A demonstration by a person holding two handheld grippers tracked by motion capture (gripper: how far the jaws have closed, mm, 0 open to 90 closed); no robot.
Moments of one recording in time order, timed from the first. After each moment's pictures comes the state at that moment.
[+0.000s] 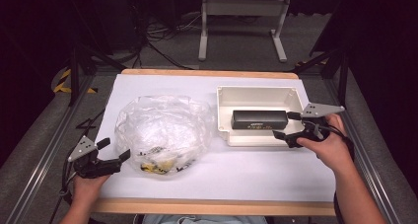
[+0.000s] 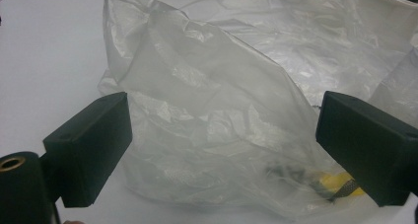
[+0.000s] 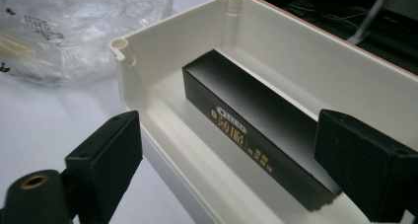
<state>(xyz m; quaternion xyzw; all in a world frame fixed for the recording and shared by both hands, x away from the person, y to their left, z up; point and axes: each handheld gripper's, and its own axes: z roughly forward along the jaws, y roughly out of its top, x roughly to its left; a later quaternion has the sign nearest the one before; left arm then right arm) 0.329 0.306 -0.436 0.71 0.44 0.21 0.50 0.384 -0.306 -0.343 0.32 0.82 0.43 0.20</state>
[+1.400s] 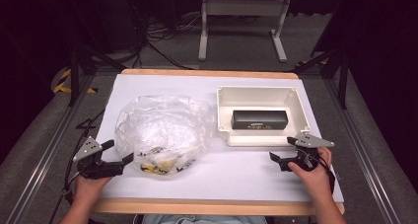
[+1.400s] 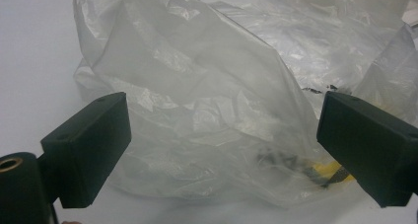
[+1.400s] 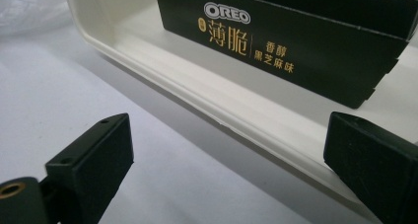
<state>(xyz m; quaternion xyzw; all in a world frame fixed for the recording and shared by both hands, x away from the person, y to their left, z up) 0.332 0.302 -0.442 0.74 0.43 0.19 0.49 0.355 -0.313 -0.443 0.39 0.79 0.43 0.21</state>
